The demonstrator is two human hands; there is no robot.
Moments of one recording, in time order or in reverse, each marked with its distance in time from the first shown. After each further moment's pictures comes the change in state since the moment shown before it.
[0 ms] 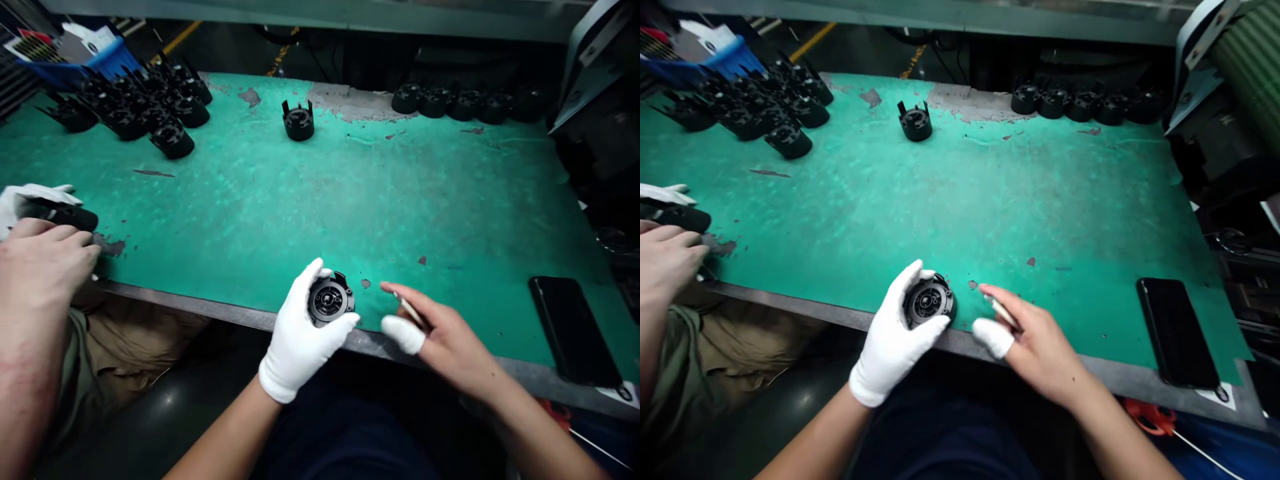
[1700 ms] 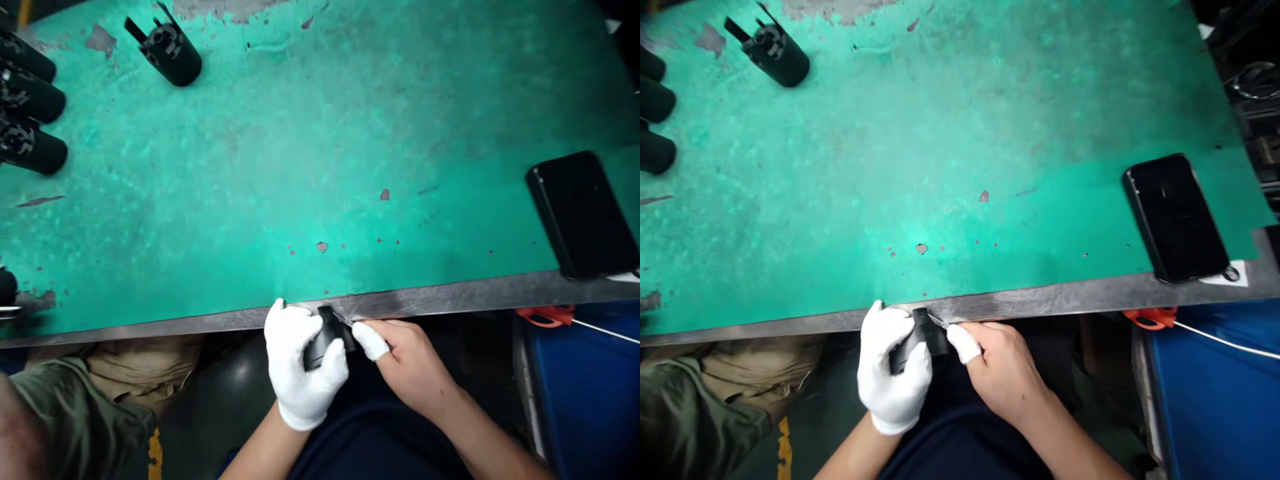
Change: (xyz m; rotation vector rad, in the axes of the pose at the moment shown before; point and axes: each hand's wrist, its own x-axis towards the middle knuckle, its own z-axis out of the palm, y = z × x) left_hand -0.071 -0.016 0.039 0.303 0.034 0.320; right_hand -0.065 0.032 0.081 0.257 0.111 0.285
